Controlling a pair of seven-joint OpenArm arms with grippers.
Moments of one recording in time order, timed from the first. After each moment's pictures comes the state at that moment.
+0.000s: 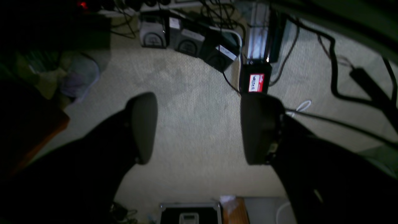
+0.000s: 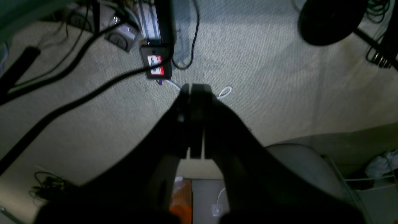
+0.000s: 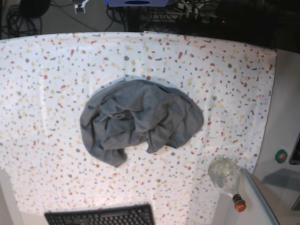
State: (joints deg) left arm 11.4 -4.2 2.1 12.5 0.3 -1.1 -1.1; right arm -11.9 1.5 0.9 10.0 -0.1 1.0 0.6
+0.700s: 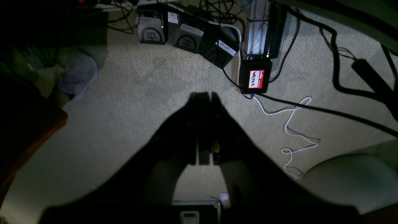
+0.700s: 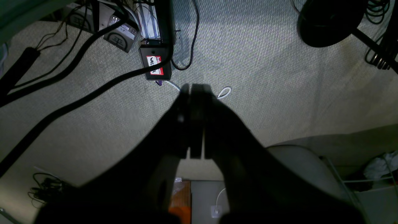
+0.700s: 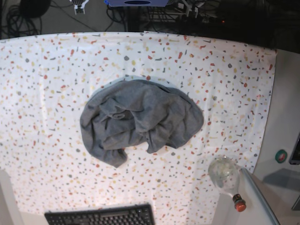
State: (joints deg) left arm 12.1 -4.2 2.1 13.0 0.4 -1.1 -1.3; right arm -11.5 1.8 0.8 9.8 -0.1 0.9 0.8
